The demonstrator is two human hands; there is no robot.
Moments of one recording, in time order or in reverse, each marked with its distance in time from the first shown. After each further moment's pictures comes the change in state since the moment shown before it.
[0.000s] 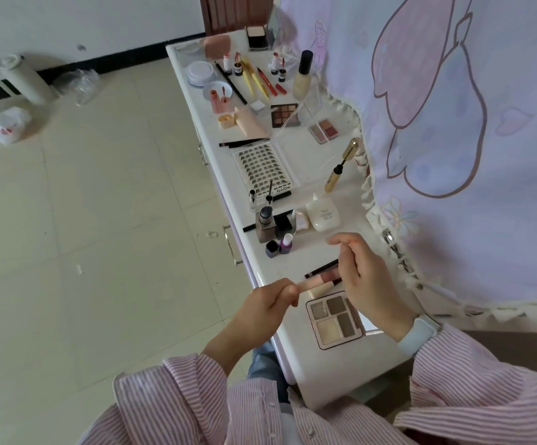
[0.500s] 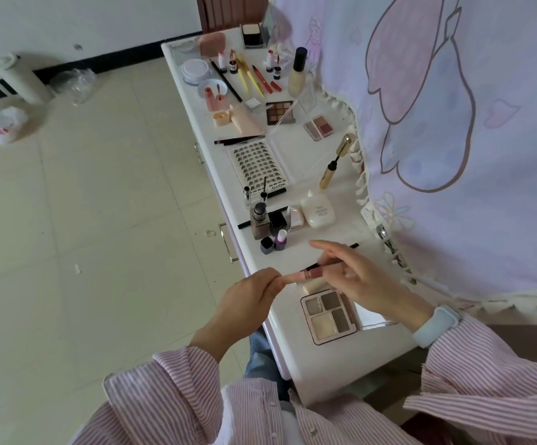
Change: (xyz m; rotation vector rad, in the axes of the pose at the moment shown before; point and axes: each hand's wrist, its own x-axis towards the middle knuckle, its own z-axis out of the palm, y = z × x) left_hand 0.006 -0.009 -0.006 0.326 0.017 -0.028; right_hand 0.001 0.008 -0.021 0.013 -0.465 0.181
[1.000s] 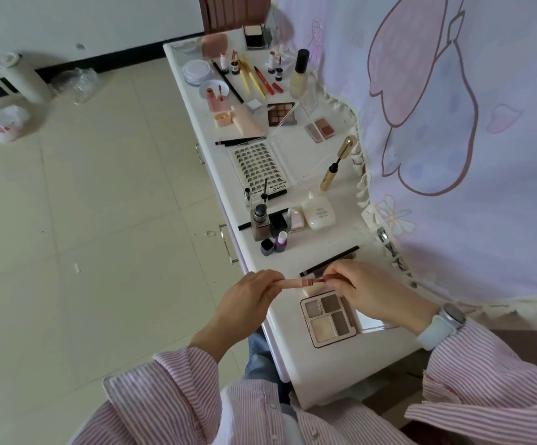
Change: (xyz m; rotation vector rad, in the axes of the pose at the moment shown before) left_hand 0.001 -0.008 0.004 -0.006 0.050 0.067; right_hand 0.002 0.009 -0.005 -0.570 -0.007 -0.020
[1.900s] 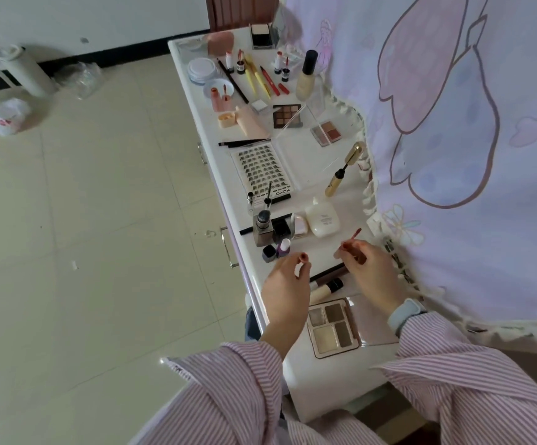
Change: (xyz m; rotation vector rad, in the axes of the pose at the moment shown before) left_hand 0.056 0.036 0.060 -0.194 0.469 -0.386; right_hand 0.048 0.046 0.028 0.362 0.484 0.254
